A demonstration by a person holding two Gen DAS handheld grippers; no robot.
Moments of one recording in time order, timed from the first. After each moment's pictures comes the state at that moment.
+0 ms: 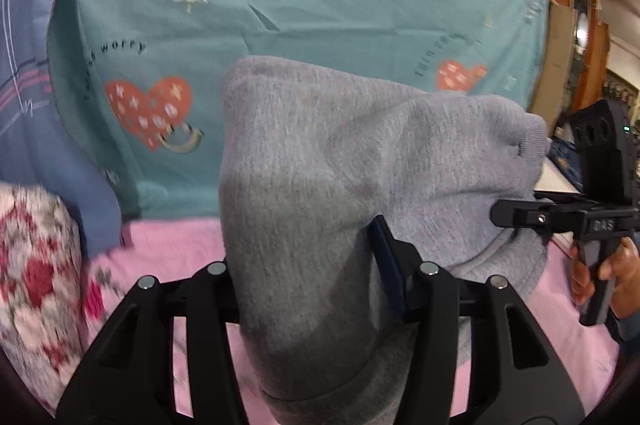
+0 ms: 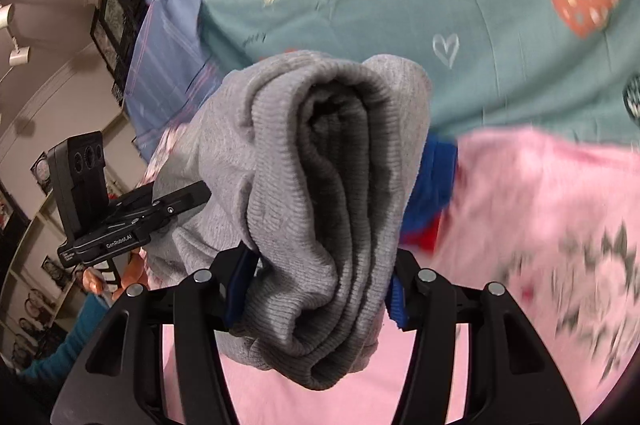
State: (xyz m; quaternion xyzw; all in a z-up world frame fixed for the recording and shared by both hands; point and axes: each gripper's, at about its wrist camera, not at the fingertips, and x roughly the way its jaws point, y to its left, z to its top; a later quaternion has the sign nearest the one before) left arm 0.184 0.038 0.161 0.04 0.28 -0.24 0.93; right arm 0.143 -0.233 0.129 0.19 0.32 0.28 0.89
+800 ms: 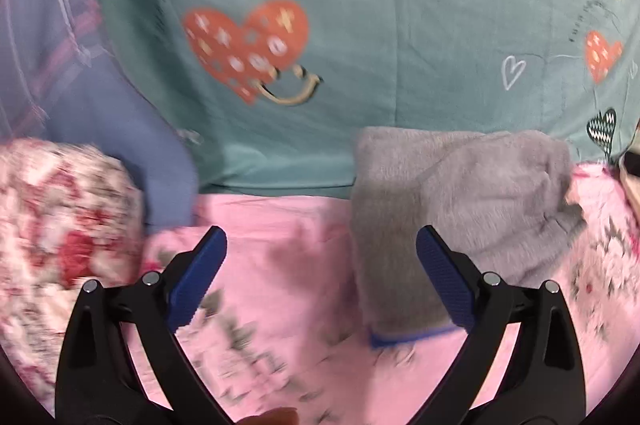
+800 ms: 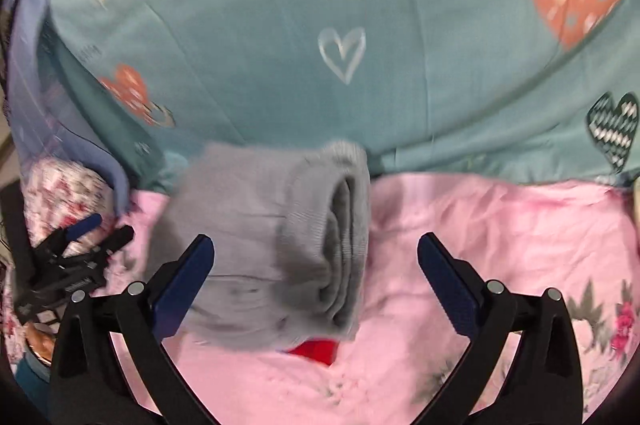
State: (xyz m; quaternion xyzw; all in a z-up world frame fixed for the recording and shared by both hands) left arm 0.249 0.070 0.097 0.09 0.32 -0.04 0.94; right arm 0.228 -0.224 0.107 0.14 0.34 0.08 0.93
